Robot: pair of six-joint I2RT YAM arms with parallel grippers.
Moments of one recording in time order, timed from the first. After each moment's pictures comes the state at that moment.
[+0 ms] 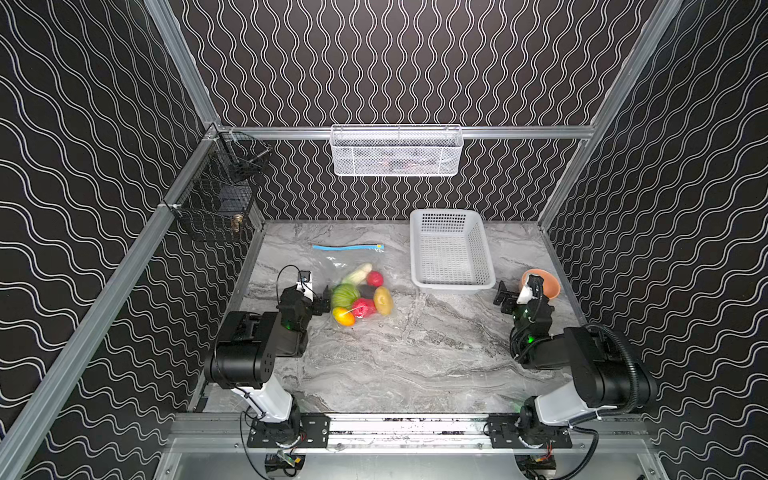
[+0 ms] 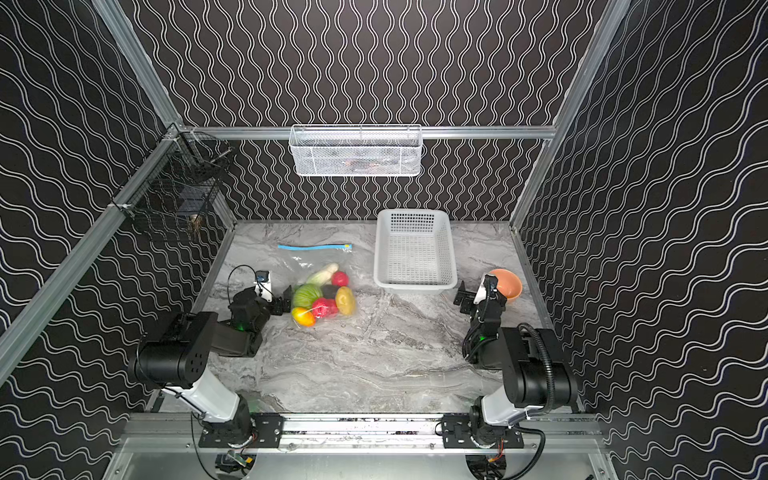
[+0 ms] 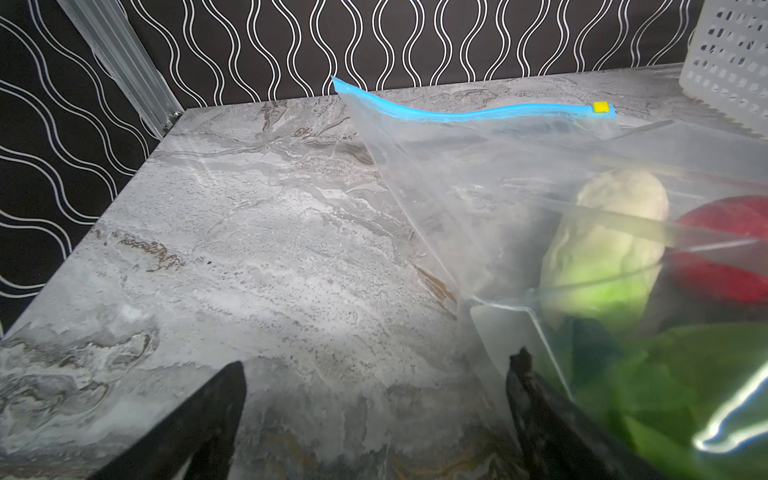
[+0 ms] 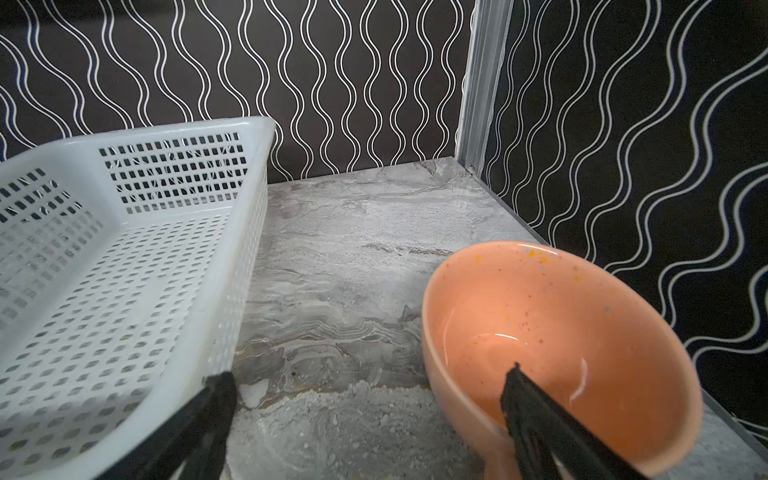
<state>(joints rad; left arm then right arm) -0.02 1.66 0.36 0.95 0.00 0.06 -0.02 1.54 0.25 1.11 0.15 0.08</state>
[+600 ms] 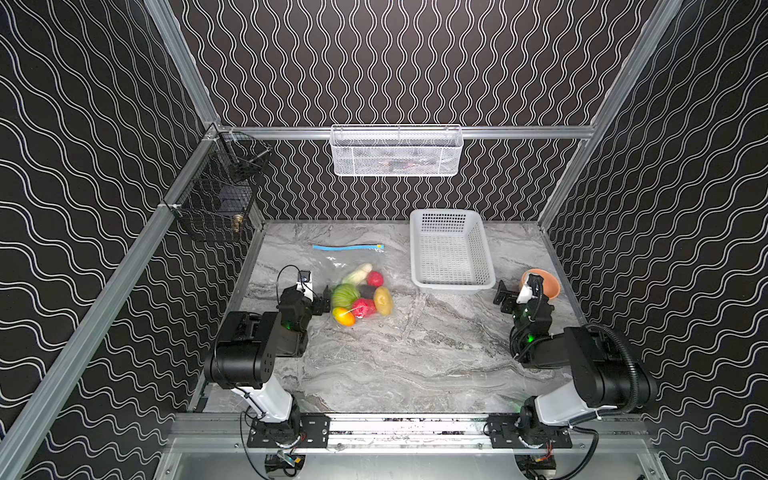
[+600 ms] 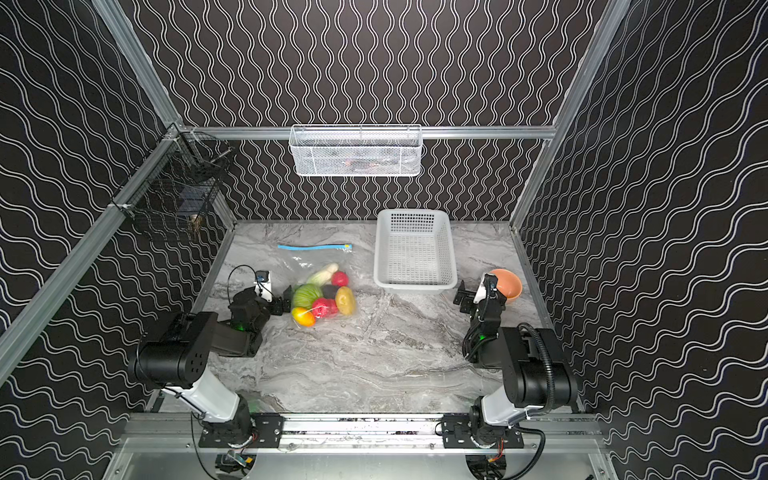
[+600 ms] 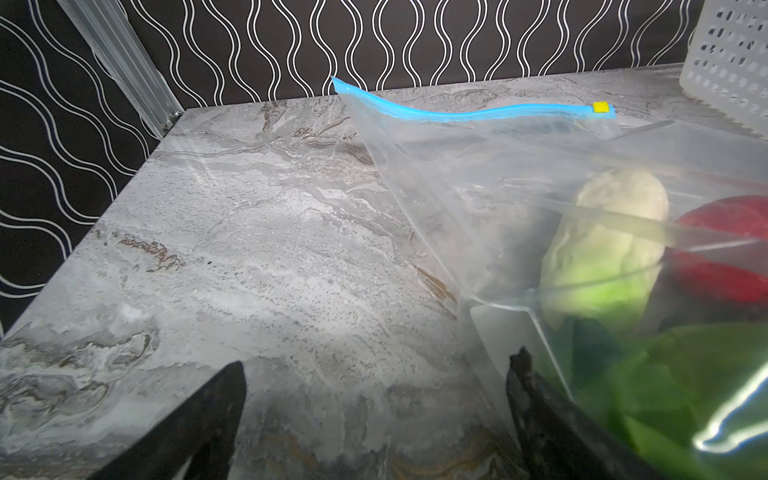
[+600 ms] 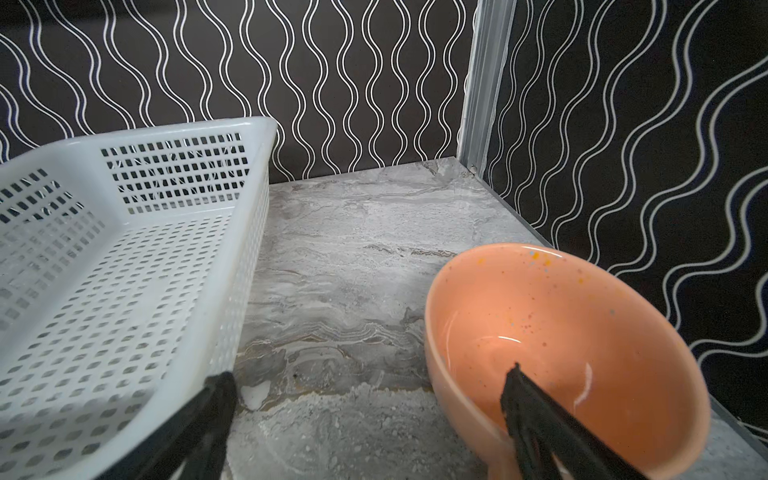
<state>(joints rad) -0.02 1.66 0.36 0.95 0.00 0.06 -0.02 1.55 0.26 1.10 0.14 0.09</state>
